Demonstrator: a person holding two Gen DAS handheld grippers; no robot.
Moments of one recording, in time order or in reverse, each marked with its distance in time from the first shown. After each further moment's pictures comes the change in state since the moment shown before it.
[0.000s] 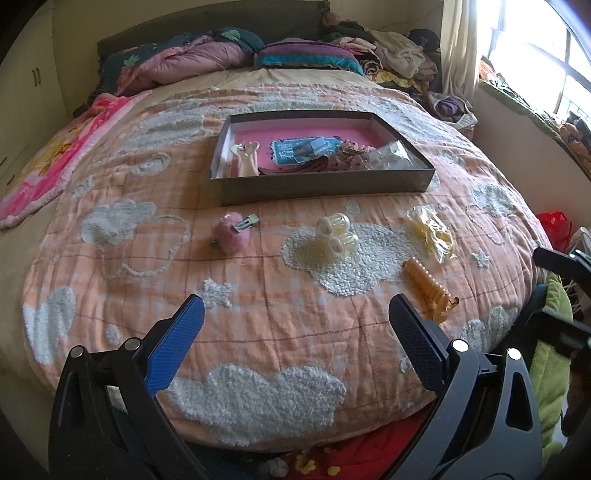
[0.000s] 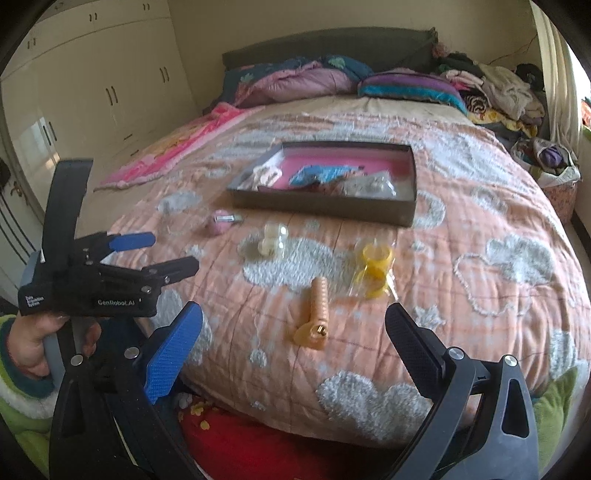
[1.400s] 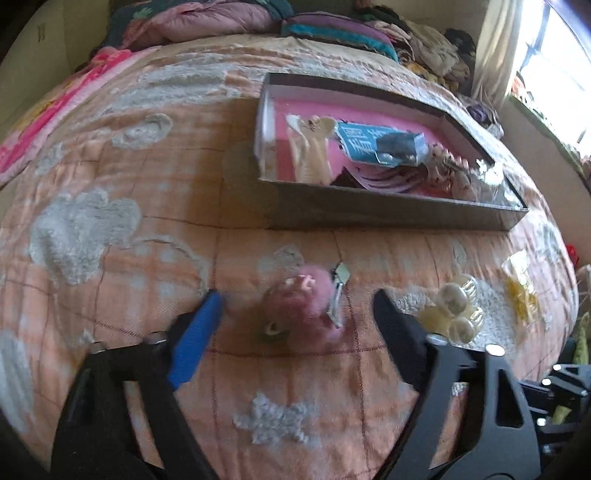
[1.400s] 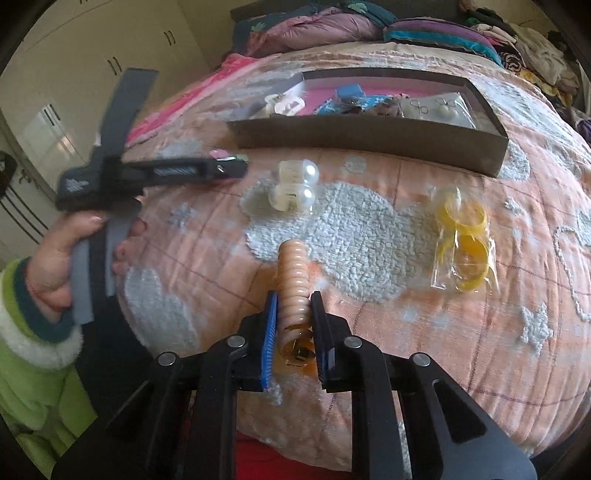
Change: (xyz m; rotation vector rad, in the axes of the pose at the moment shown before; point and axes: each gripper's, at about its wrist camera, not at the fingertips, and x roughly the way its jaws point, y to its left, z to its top) left arm 0.112 0.074 0.045 -0.103 0.091 -0.032; right arm 0.110 0.005 -0.006 0.012 0.184 0.110
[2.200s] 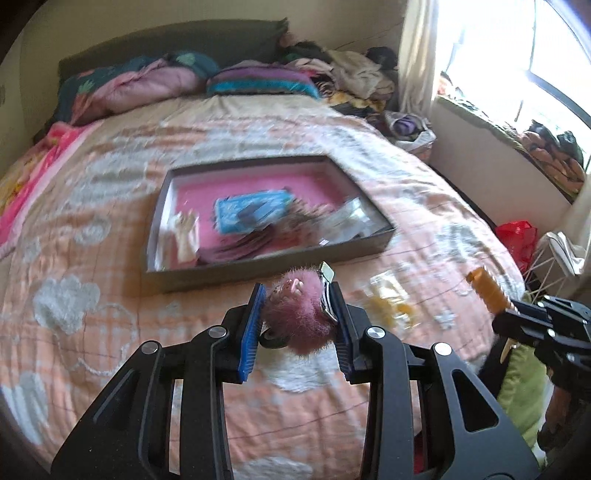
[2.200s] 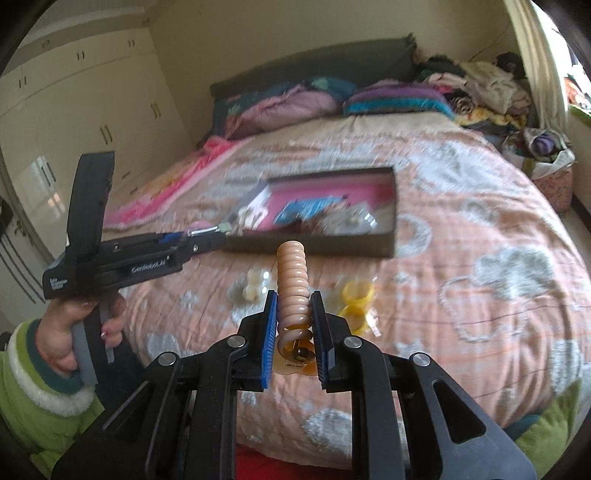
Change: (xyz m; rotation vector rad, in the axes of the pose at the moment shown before) left arm -0.099 -0.103 0.008 0.188 -0.183 -0.149; right arm -0.135 -0.030 0.006 0.080 -0.318 -0.077
